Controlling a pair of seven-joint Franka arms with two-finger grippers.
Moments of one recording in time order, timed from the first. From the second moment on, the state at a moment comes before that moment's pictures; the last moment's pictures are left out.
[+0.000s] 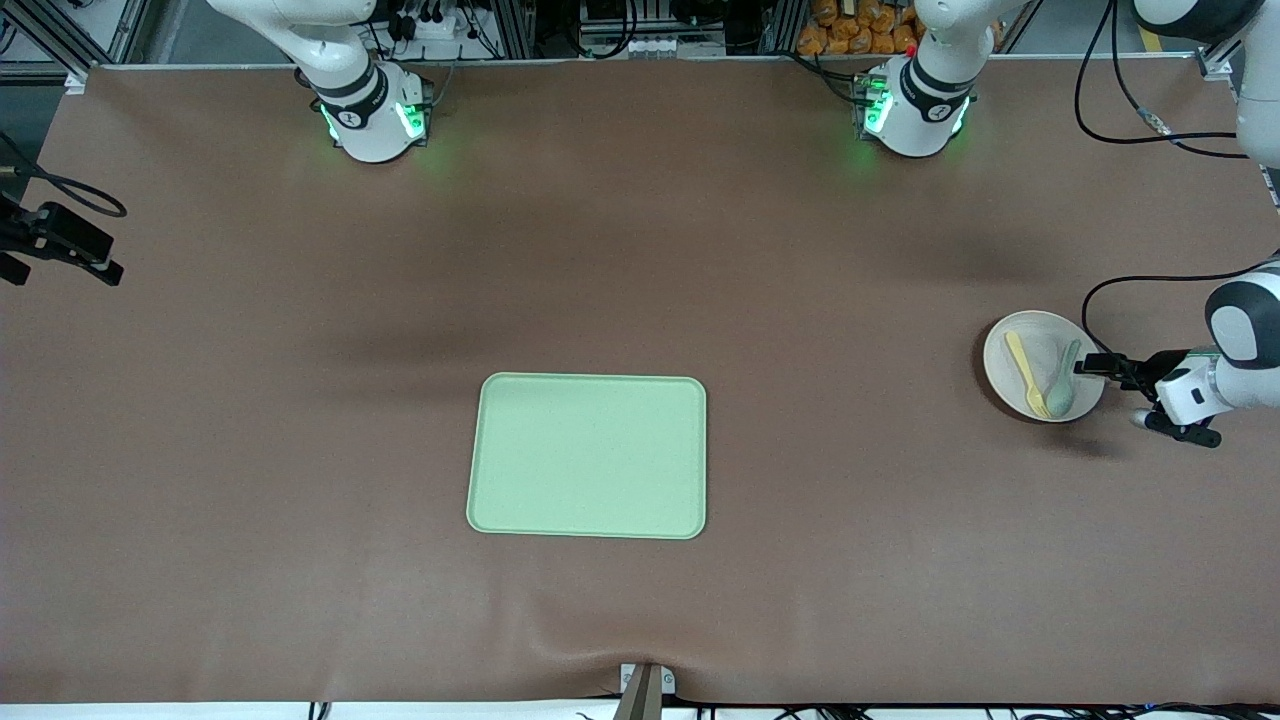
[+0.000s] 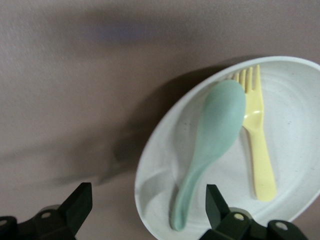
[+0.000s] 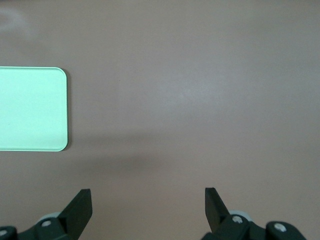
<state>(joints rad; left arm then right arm) 0.46 0.66 -0.06 -1.71 0.01 2.05 0.69 -0.07 -0.02 0.01 -1.55 0.00 1.60 -0.05</state>
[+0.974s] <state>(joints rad) 0.46 0.67 -0.06 -1.71 0.01 2.10 0.73 -0.07 -0.02 0.00 -1.55 0.02 1.60 -0.05</state>
